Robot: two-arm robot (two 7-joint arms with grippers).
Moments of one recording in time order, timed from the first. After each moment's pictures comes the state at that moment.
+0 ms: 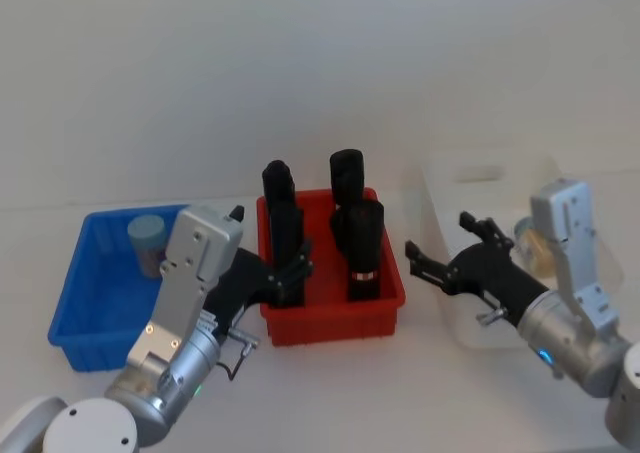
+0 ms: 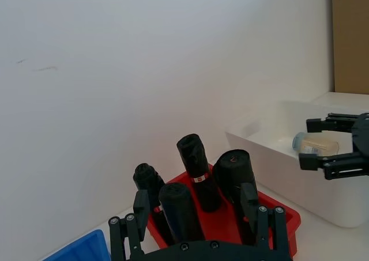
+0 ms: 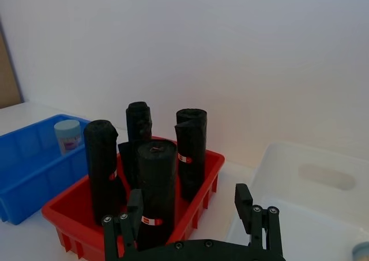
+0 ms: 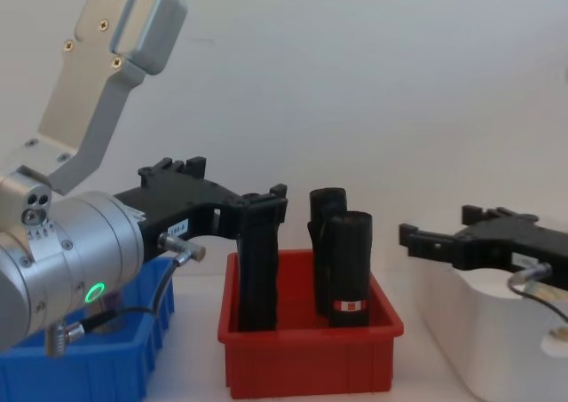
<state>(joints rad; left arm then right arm) -0.24 0.38 0.45 -1.63 -0.20 0.01 -0.01 0.30 0.22 -0.25 -1.34 0.20 -0.02 0.34</state>
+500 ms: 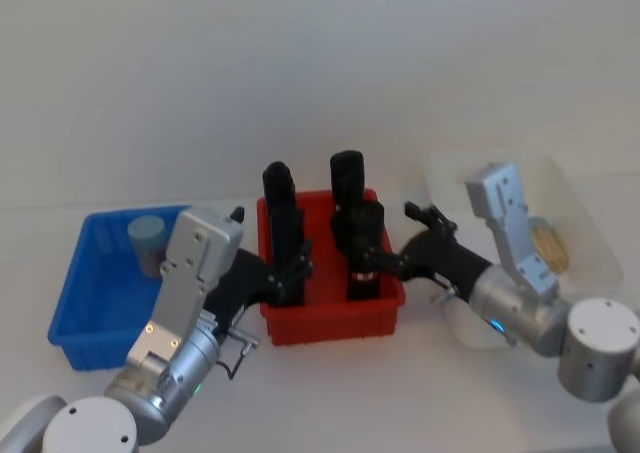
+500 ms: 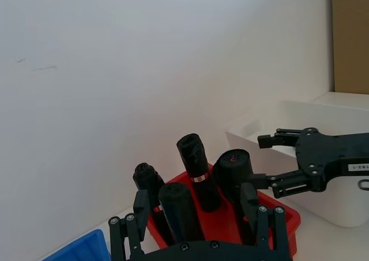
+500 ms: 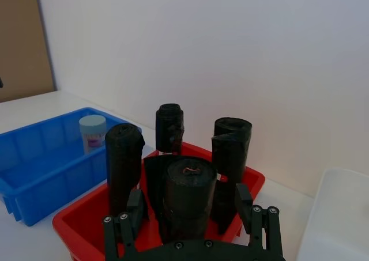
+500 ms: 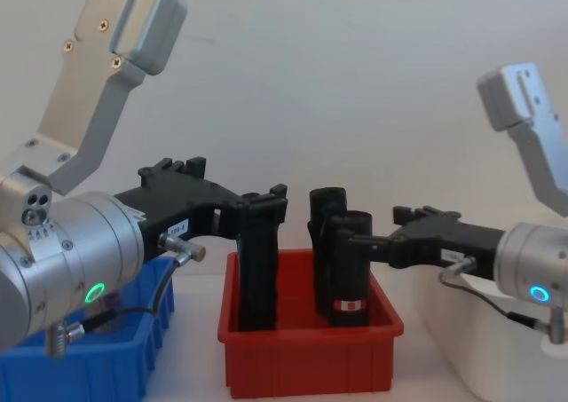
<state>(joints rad) -0.24 0.38 0.45 -1.63 -0.20 0.01 -0.01 0.51 0.13 -0.29 -1.04 0.13 -0.11 0.48</state>
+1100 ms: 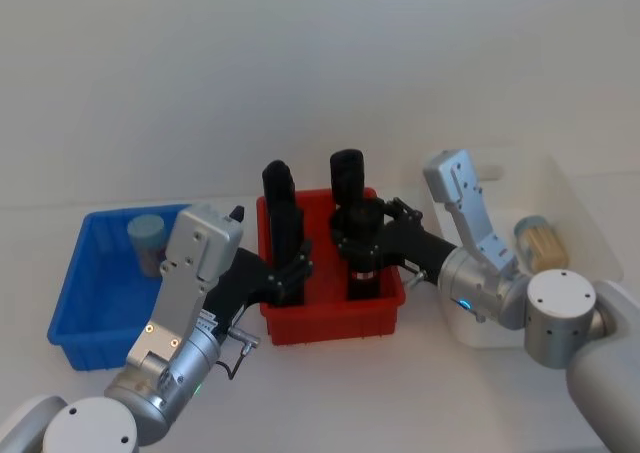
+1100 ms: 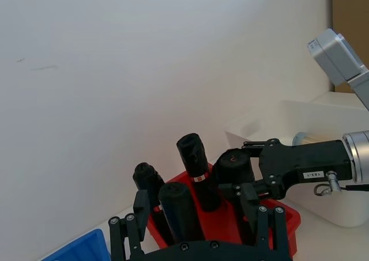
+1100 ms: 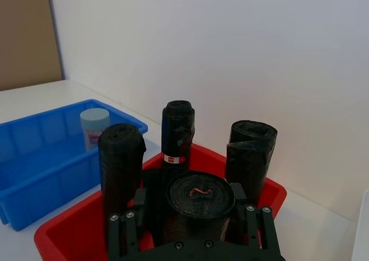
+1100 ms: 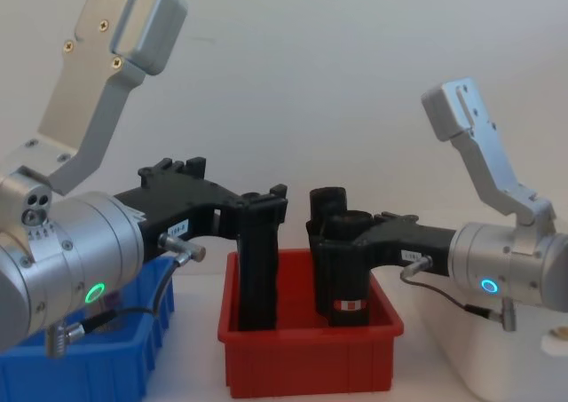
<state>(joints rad) -0.24 0.38 0.45 -1.63 -0.20 0.01 -0.01 0.71 0.05 -0.32 -0.70 0.08 -0.22 0.54</state>
